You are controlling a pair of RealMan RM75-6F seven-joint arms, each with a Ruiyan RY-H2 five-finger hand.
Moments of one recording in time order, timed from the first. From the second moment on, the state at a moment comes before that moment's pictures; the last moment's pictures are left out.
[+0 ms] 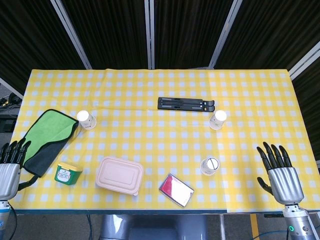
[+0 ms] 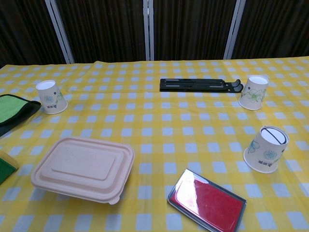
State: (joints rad) left arm -0.06 -1.23 -0.04 -1.55 1.52 1.55 0.16; right arm 0.09 -1.23 0.03 -1.52 -1.65 1.56 -0.23
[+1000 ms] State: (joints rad) left arm -0.29 -1.20 -0.21 -1.57 1.25 1.23 0.27; right arm 0.09 -1.23 0.07 -1.51 -1.62 1.57 -0.20
